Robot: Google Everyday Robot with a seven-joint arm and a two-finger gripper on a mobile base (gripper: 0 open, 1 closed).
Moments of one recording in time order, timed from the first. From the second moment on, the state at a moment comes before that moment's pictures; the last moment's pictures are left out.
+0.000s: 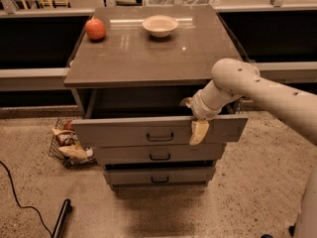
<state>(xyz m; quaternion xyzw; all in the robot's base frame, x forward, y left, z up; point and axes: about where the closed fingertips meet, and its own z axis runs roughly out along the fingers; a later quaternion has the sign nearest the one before) 0.633 -0.110 0.648 -0.75 0.62 0.08 0.21</state>
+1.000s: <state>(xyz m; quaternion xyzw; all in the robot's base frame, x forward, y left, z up) 0.578 -0.101 0.645 -0.76 0.61 0.17 0.12</state>
